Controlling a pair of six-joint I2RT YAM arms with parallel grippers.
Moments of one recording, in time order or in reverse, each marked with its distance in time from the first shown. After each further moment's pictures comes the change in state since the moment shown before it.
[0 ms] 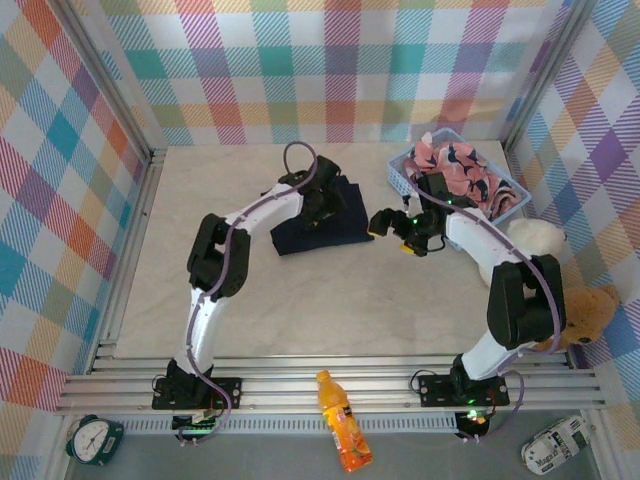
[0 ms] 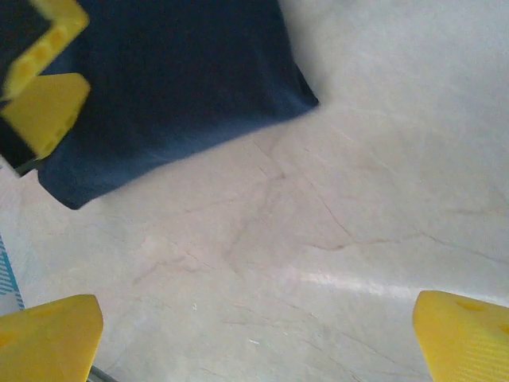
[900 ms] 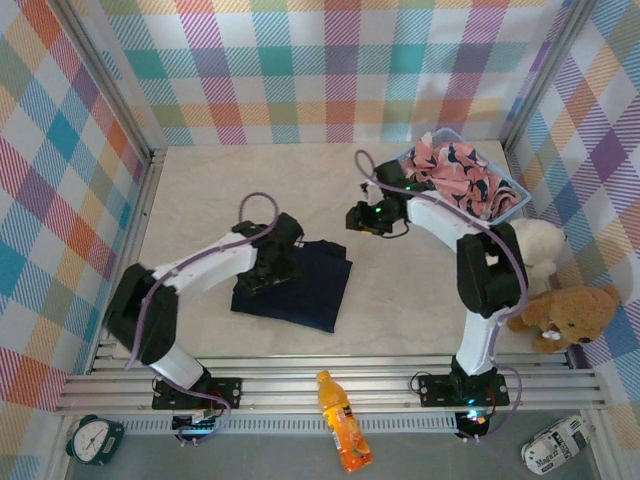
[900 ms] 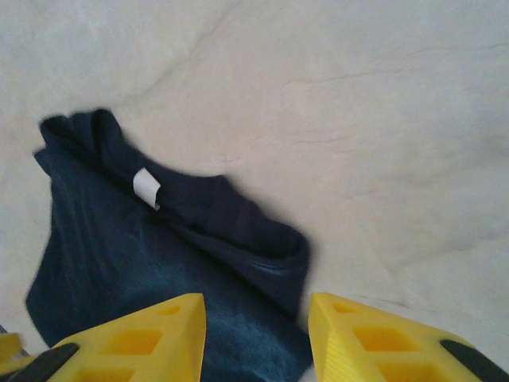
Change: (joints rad) left arm -0.068 -0.696 -0.779 -0.268 -0.122 -0.059; right arm 0.193 0.295 0.278 0.068 0.034 -0.114
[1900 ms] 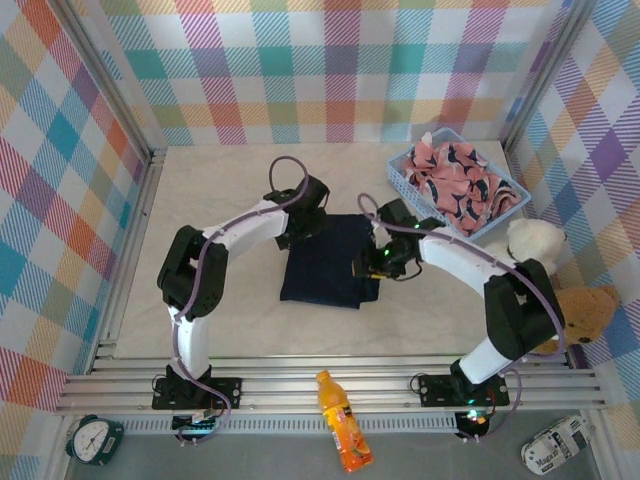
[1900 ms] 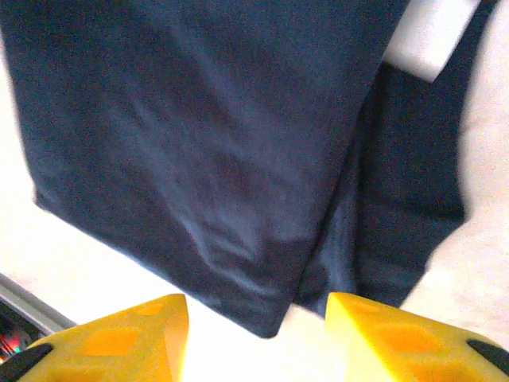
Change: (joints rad) left arm 0.032 0.411 0.424 0.253 -0.047 0.103; right arm 0.045 -0.332 -0.366 -0.080 0.051 0.023
